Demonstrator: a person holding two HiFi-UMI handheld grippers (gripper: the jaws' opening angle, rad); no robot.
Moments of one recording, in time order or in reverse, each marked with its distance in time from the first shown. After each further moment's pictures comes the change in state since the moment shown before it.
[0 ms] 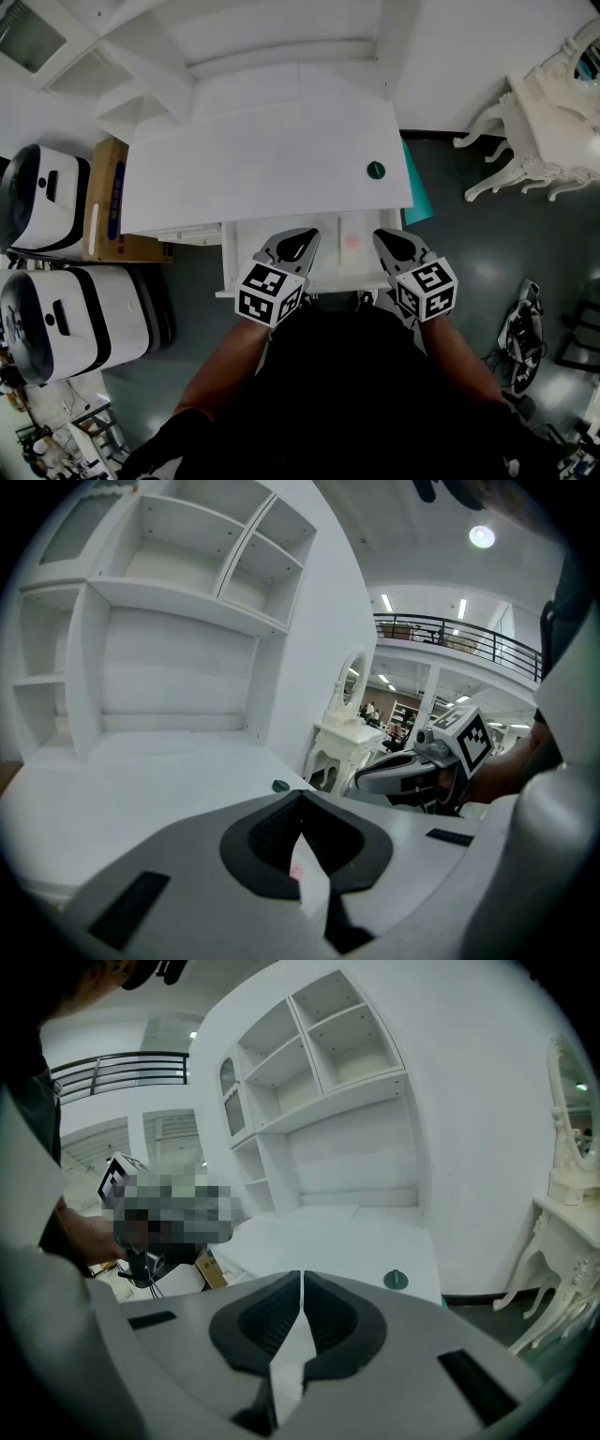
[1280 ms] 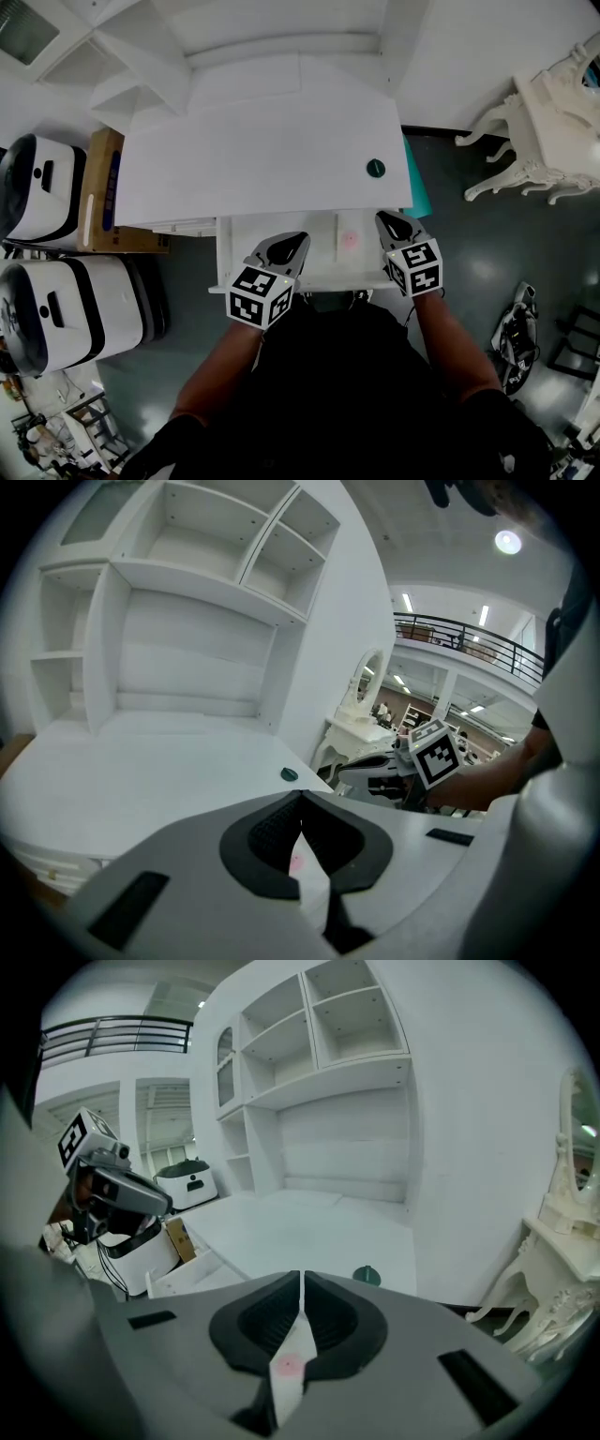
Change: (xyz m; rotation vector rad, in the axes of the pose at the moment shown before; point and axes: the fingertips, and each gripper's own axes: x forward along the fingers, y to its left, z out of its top) left arm 0.003 0.010 -0.021 -0.098 0.043 0.047; right arm 0.042 -0.060 -0.024 -0.099 0.082 -0.106
